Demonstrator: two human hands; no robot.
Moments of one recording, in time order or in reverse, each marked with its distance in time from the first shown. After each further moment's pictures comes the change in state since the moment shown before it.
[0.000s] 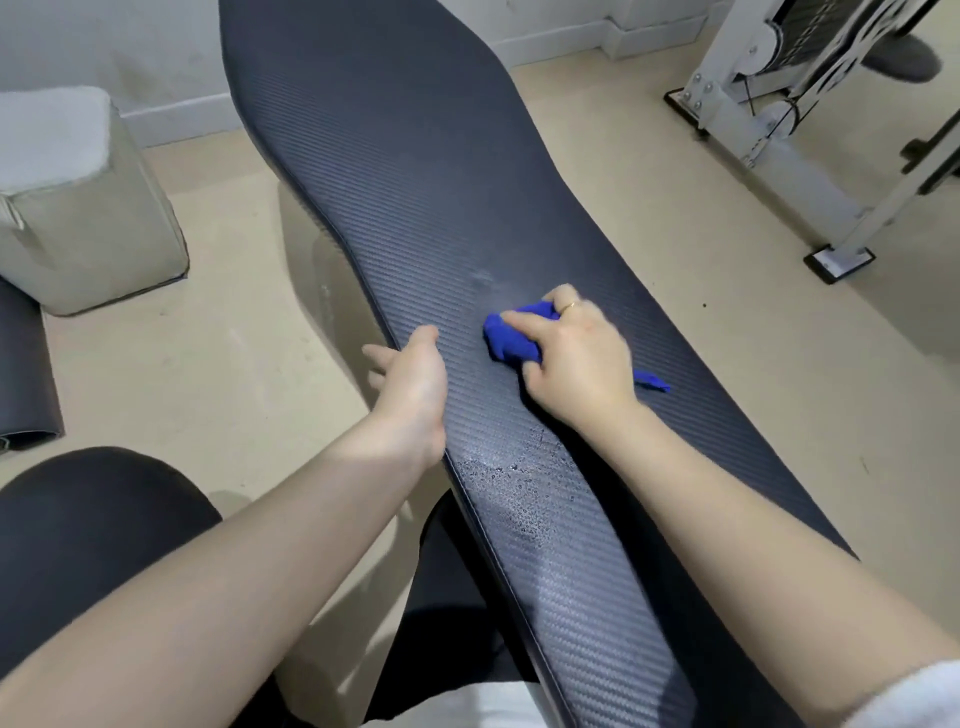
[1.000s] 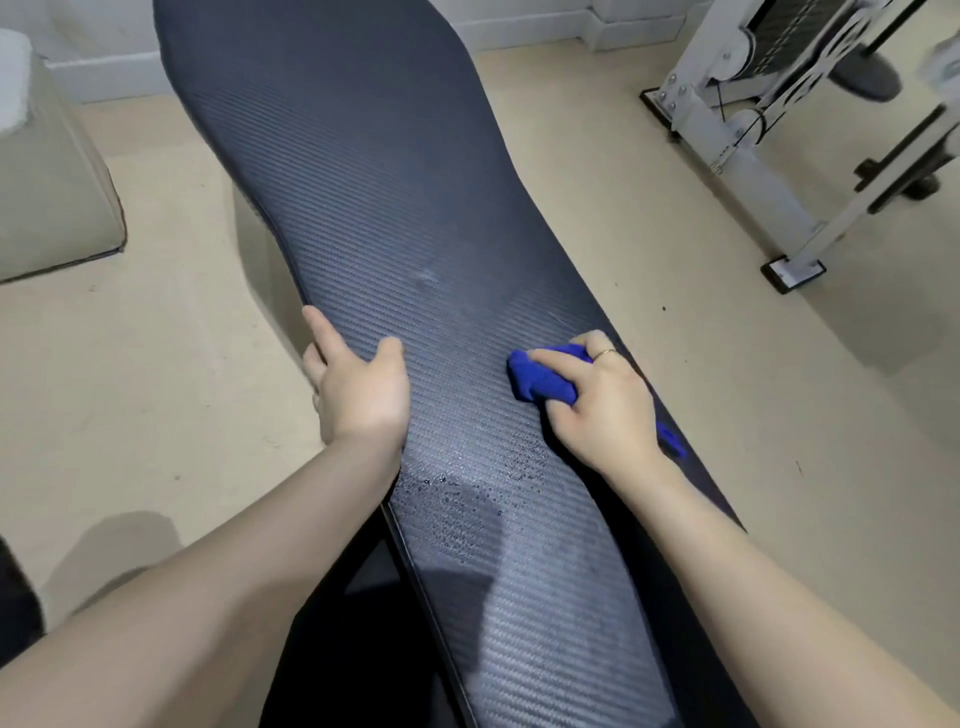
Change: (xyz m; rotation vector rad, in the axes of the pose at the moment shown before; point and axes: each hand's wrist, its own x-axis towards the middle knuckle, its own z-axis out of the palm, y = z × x) left_hand -0.027 -0.004 0.023 0.392 0.237 0.255; right_hand -0.035 0.070 -0.011 0.162 0.027 0.092
